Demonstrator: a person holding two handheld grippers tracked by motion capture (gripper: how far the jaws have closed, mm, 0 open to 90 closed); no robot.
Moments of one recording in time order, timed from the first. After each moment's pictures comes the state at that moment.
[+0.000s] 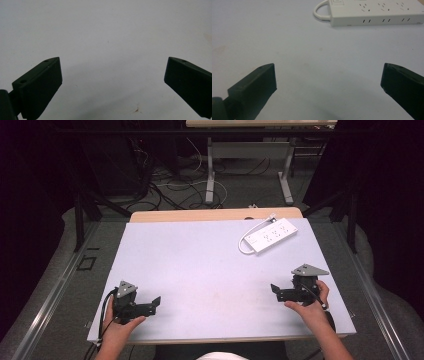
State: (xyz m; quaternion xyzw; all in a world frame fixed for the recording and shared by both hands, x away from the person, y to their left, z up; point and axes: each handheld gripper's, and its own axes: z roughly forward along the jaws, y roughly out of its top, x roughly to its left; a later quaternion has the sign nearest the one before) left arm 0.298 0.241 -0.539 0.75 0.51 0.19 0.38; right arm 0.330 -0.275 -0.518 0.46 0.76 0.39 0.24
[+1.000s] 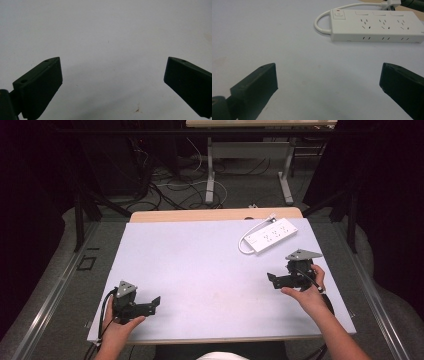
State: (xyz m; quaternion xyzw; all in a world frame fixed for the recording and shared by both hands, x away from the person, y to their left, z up) left arm 0.299 0.242 -0.539 0.75 0.51 0.19 0.38; right arm 0.359 -0.264 -0.488 0.44 0.78 0.37 0.24
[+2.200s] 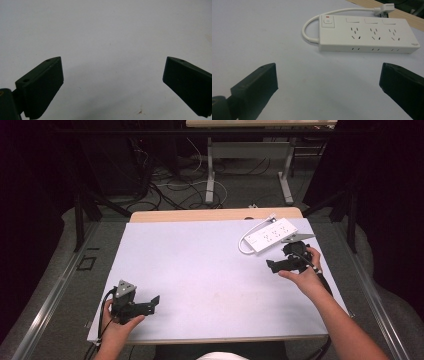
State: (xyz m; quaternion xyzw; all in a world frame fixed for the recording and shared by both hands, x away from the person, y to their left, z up) left arm 0.300 0.244 -0.539 0.75 0.50 0.20 0.38; right arm 0.405 -0.261 -0.471 0.45 0.79 0.33 0.24
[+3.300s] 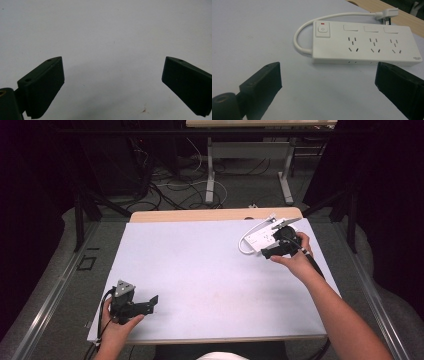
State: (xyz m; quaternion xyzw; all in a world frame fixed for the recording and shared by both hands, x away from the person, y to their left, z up) left arm 0.300 0.247 -0.539 0.75 0.51 0.20 0.38; right arm 0.454 -0.245 -0.463 0.45 0.82 0.29 0.22
